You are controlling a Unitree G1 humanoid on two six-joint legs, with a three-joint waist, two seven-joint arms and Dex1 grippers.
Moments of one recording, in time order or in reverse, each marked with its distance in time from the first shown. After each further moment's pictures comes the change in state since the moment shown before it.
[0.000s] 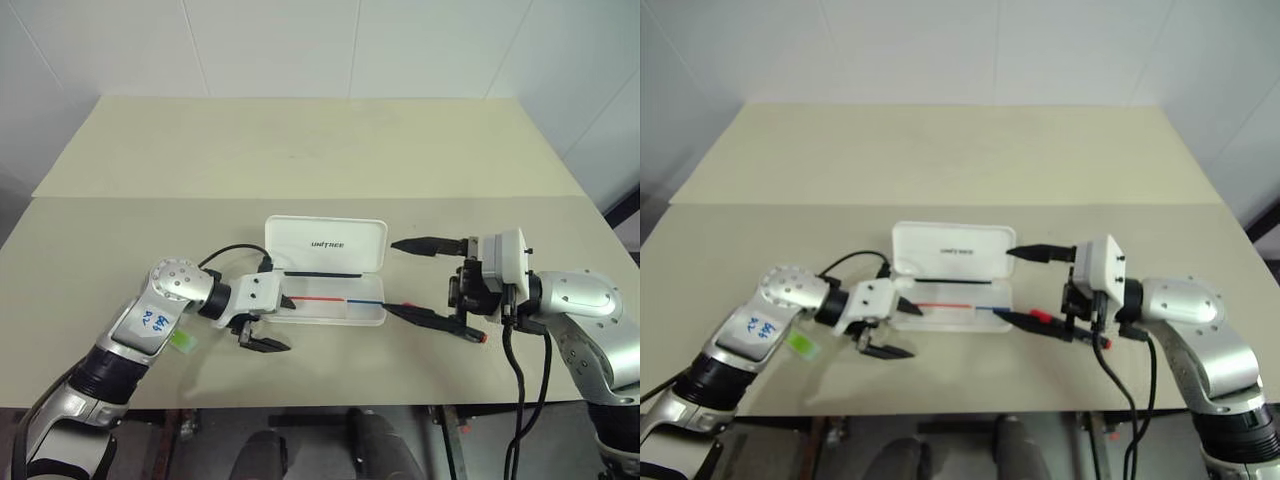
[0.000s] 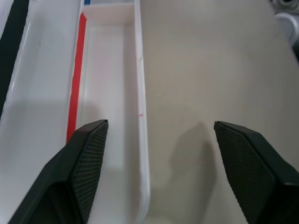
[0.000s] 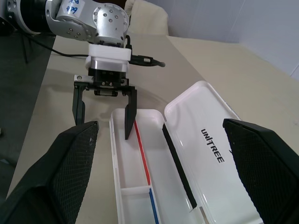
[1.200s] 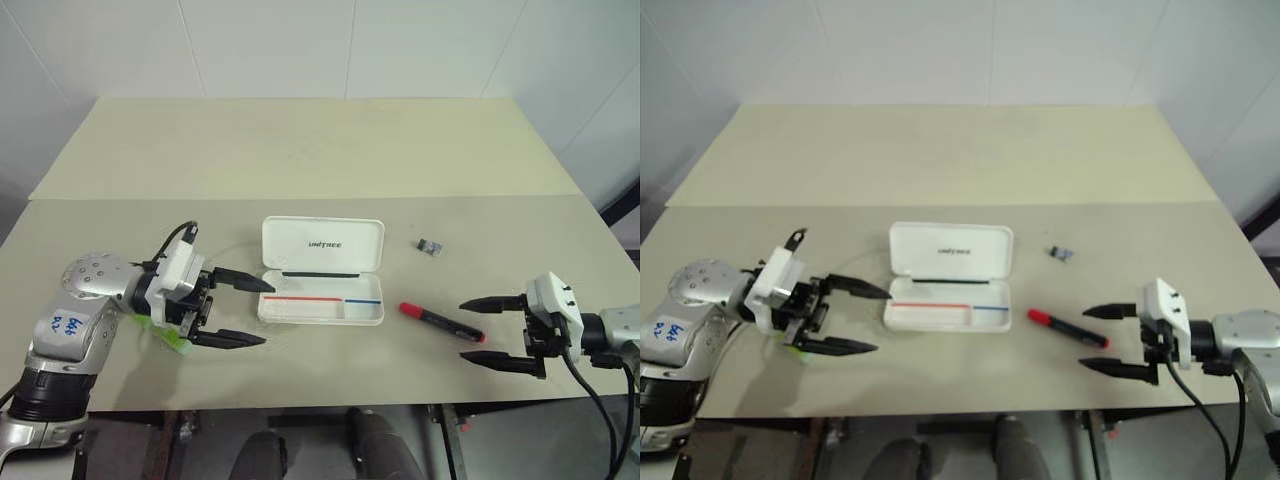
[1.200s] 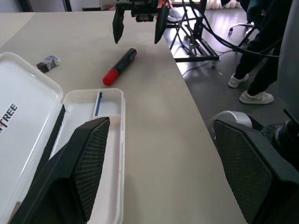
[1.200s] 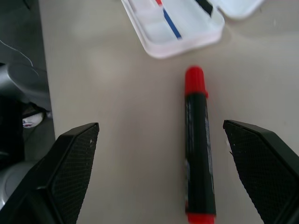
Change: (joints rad) left arm 0.120 0.074 0.341 -0.030 -0.455 -0.057 -0.191; right arm 0.226 -0.232 -0.103 0.418 -0.113 -0.079 0.307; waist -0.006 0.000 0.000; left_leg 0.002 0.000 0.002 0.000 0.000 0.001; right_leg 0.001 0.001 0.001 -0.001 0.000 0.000
